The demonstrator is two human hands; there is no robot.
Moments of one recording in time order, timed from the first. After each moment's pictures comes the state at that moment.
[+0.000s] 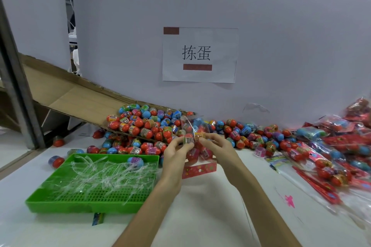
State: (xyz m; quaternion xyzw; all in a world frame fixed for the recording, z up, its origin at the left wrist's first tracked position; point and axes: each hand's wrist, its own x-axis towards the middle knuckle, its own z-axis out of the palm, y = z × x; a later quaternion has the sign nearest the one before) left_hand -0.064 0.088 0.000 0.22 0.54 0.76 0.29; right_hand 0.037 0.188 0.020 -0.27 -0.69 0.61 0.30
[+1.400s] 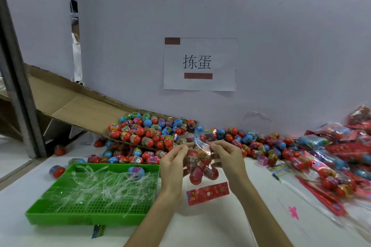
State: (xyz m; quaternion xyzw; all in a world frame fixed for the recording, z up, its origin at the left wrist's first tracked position) left_hand -0.057 0.079 0.010 0.22 0.53 0.79 0.24; right_hand 0.037 0.185 0.023 -0.27 -0.65 0.57 0.43
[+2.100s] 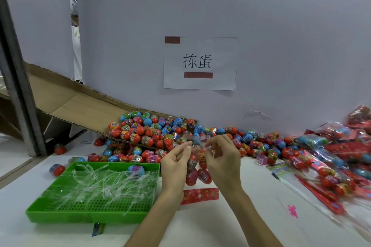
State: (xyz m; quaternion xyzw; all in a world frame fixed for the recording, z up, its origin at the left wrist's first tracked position) left_hand -0.056 0.083 0.003 0.26 0.53 0.79 0.20; right_hand 0.029 0.173 0.010 -0.20 -0.77 0.22 0.56
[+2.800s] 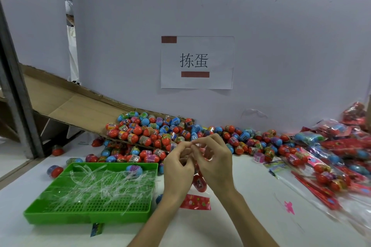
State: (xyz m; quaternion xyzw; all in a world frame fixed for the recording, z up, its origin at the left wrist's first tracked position) left_hand -0.051 0.082 -0.001 0.41 0.60 0.68 0.03; right_hand 0.022 0.163 0.009 -0.15 -0.78 0.24 0.56
